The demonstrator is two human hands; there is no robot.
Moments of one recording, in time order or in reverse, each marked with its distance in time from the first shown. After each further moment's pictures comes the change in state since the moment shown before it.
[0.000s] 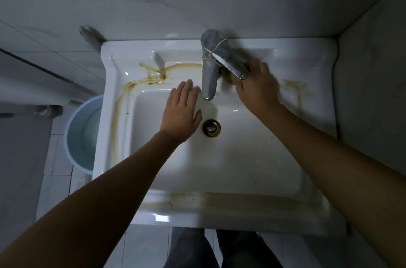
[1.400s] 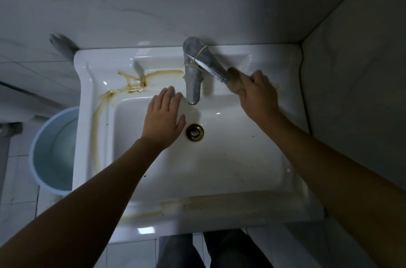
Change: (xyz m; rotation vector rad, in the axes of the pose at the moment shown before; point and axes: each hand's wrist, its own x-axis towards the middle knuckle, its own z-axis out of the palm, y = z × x) left_hand 0.000 -0.009 -0.006 -0.021 0.003 0.055; right_hand -0.028 0.041 -0.015 -0.124 -0.312 0.253
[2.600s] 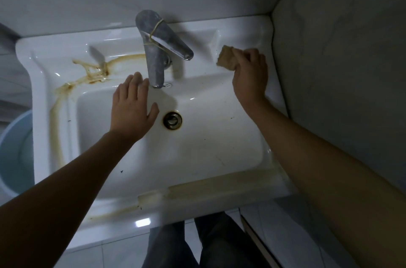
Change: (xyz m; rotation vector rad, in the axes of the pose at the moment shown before) left_hand 0.000 0.001 0.010 0.039 0.029 -0.020; right_hand -0.017 0.035 0.018 0.127 0.323 0.220
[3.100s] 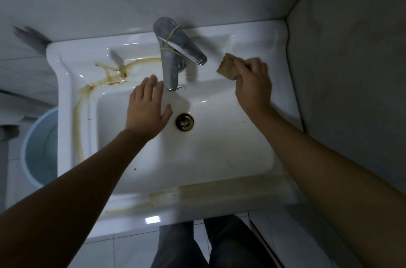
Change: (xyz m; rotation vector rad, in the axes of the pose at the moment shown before) left_hand 0.001 0.001 -0.011 0.000 -0.063 -0.009; right_hand -0.011 -0.017 0.003 0.054 -0.082 -0.092
